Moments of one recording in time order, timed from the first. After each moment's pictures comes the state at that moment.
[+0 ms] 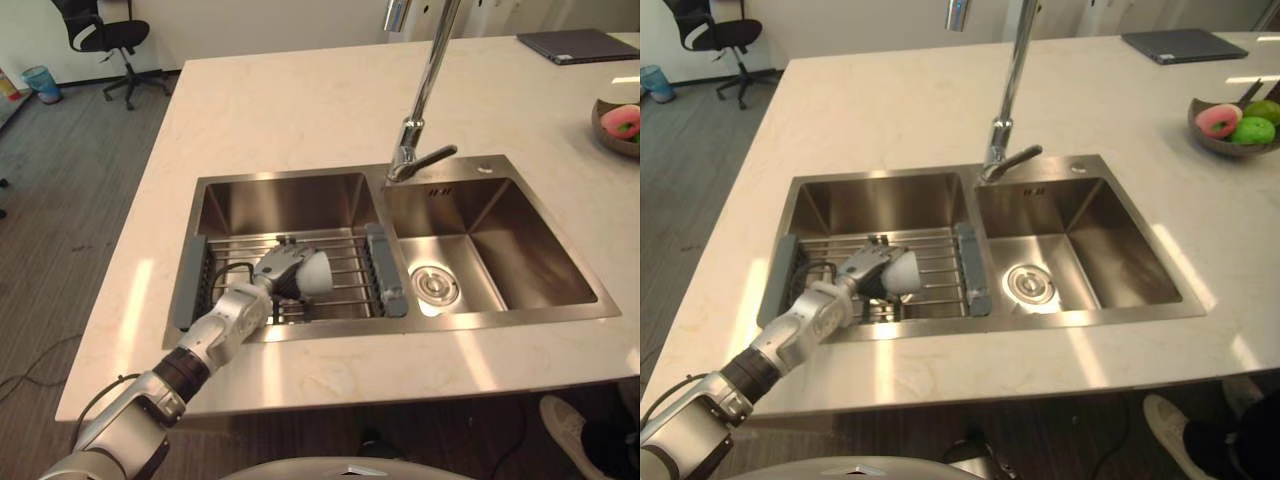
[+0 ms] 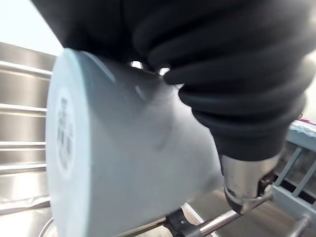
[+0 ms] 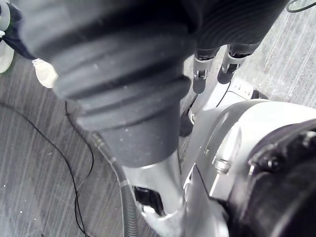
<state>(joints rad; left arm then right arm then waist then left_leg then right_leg) -0.42 0.35 -0.65 0.32 0.81 0.03 -0.01 0.14 -0.09 -0.40 1.16 0.63 0.09 0.08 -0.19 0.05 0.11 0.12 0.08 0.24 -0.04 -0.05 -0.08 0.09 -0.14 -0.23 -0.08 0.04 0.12</state>
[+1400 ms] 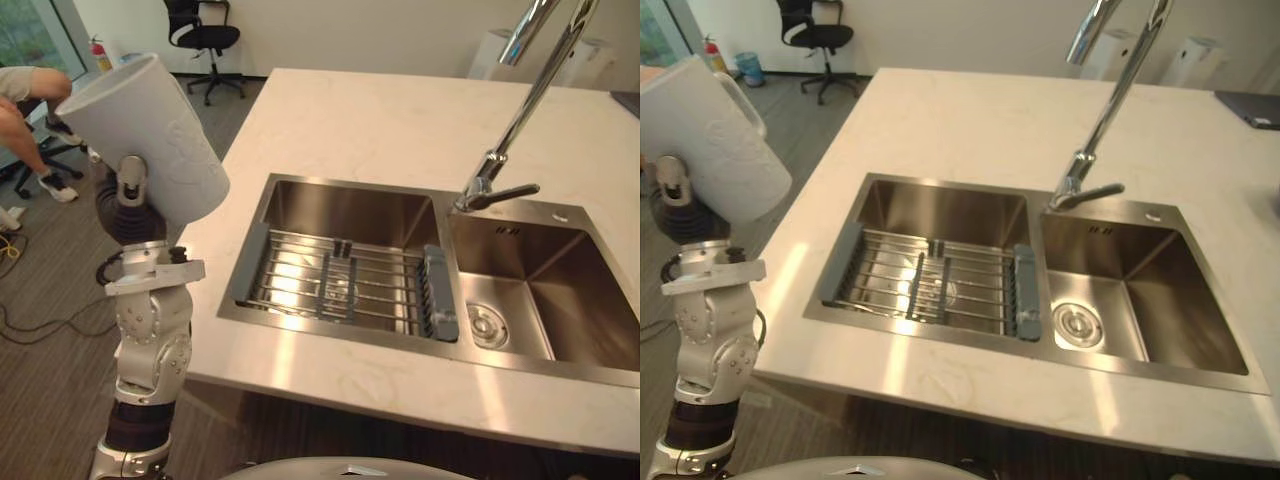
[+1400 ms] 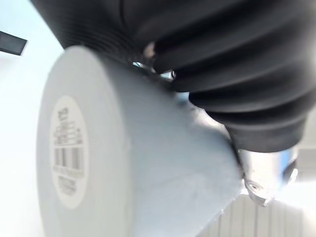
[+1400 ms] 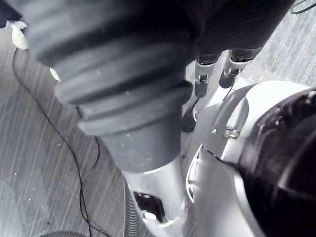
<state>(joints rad) -0.15 0.21 0.01 -0.47 -0.48 -0.33 0.21 0.24 0.01 -0.65 1.03 0.56 0.13 0.05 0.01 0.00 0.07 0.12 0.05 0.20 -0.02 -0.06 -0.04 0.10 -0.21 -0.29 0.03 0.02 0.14</state>
